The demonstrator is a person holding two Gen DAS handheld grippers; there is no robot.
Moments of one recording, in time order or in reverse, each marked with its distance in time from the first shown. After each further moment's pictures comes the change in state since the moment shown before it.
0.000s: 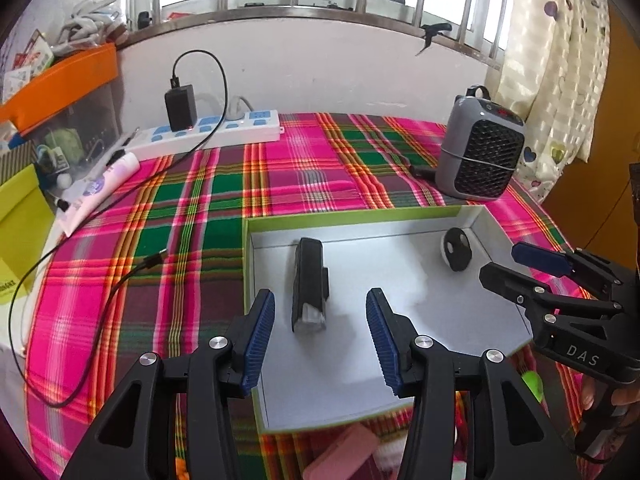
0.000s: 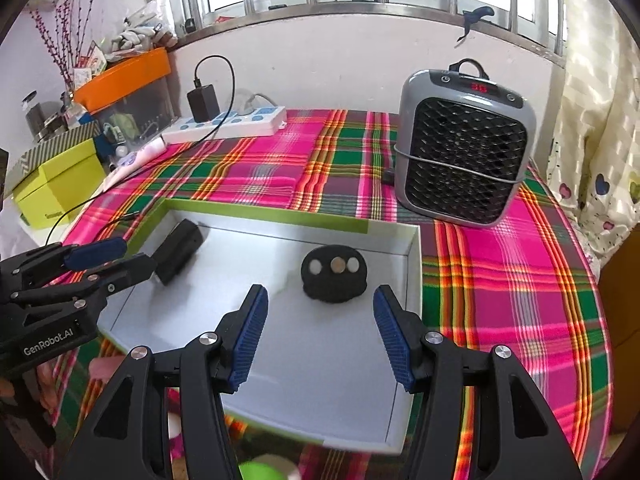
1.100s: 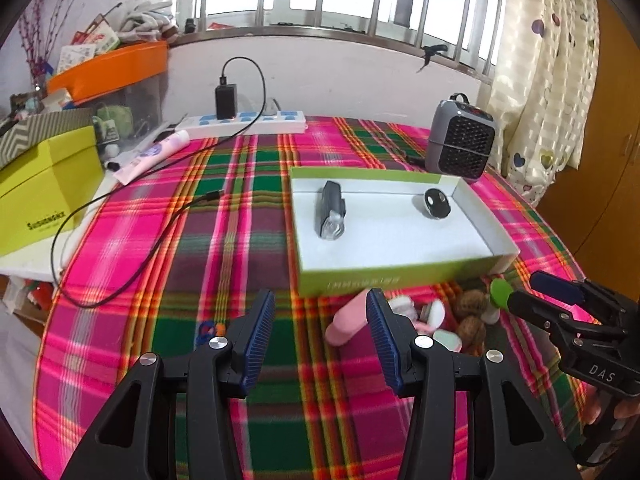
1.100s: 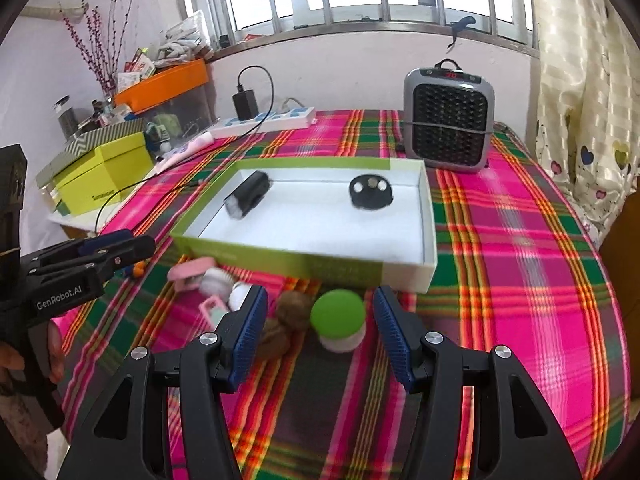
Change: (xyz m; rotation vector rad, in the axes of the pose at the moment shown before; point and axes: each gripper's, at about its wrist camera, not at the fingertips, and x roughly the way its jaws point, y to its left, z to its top) left arm -0.079 0.015 -0.080 -0.044 -0.066 0.027; right arm -0.073 0.032 -0.084 0.031 -0.059 0.065
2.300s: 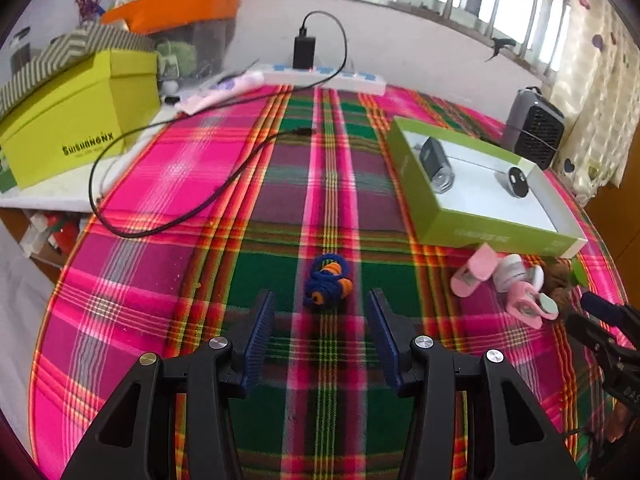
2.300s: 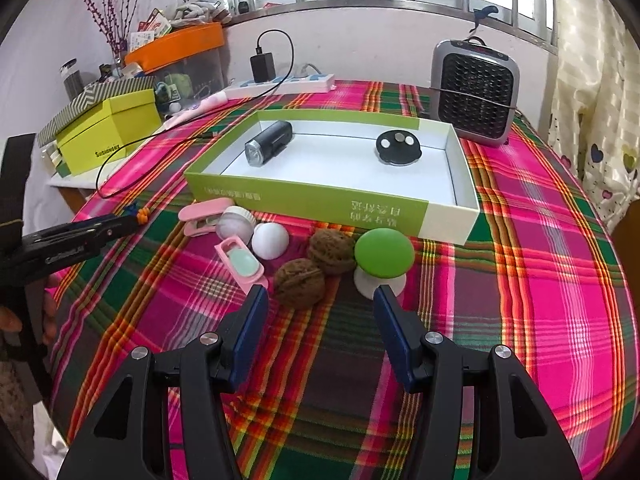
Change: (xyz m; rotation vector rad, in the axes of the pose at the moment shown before) left arm 0.026 0.071 -0.032 -0.135 0.094 0.102; right arm 0.015 0.025 -0.027 -0.064 0.071 -0.018
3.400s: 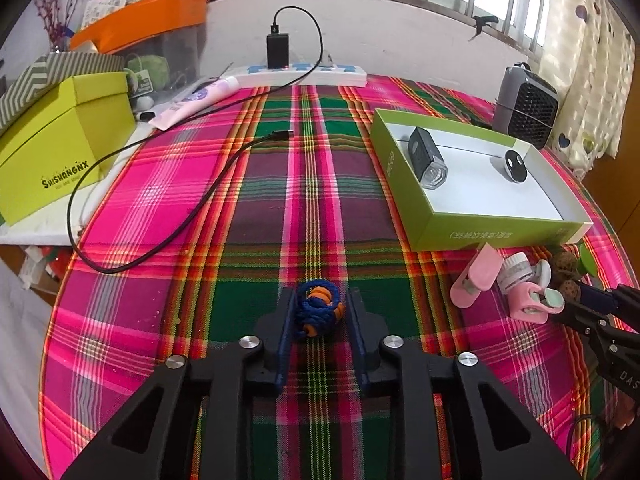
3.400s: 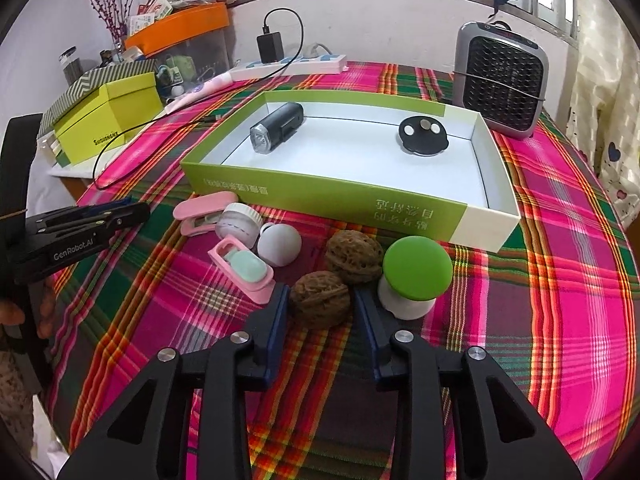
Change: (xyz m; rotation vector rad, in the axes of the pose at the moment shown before) left arm 0.011 -0.014 0.011 0.100 0.015 -0.003; right arm 0.021 0.006 0.009 -0.010 0.064 0.026
